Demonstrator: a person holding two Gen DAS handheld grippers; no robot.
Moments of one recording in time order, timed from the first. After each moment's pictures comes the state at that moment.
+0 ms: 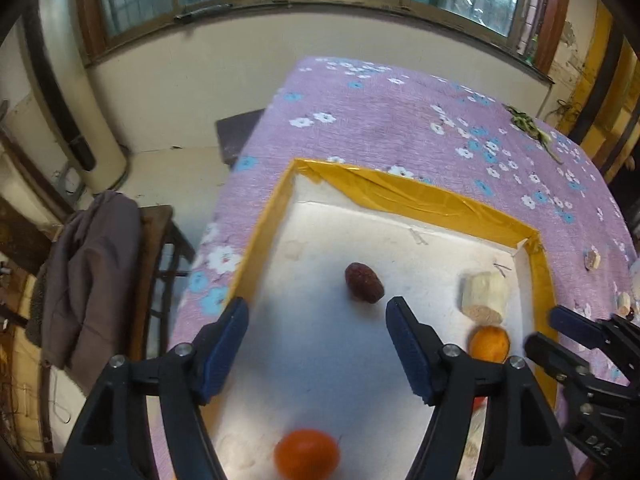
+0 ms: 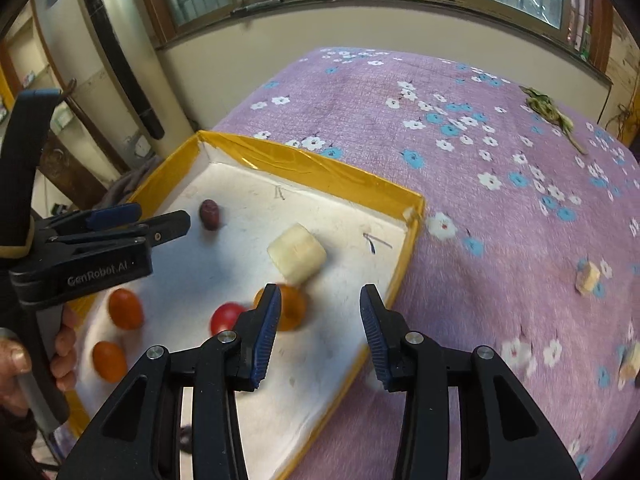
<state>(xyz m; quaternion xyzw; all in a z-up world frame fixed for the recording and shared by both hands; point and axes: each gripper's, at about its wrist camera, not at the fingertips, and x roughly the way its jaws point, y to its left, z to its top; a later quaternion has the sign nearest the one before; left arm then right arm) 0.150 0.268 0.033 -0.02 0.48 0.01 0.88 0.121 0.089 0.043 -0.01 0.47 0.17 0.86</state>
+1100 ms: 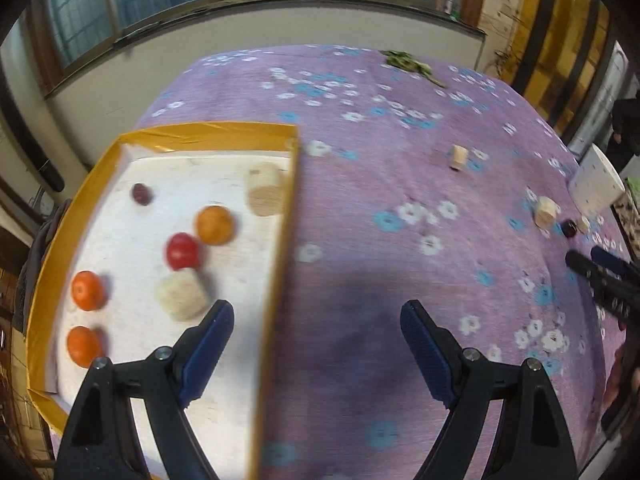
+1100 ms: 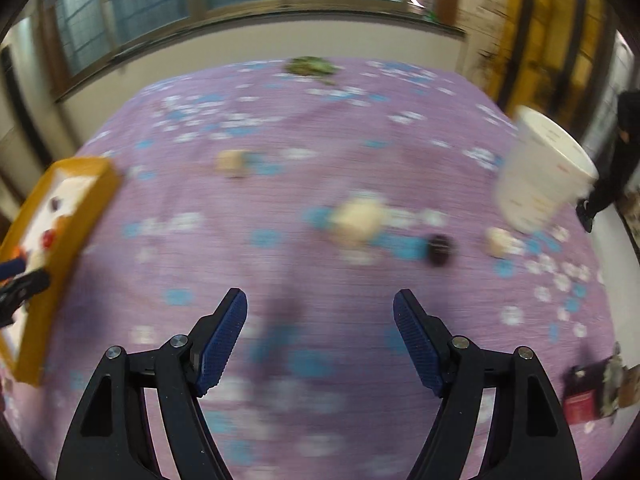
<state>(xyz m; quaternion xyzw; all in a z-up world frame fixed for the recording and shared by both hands) 0.051 0.069 0.039 0.03 0.49 -0.07 0.87 0.030 -0.209 0.034 0.02 0.45 -0.04 0.89</state>
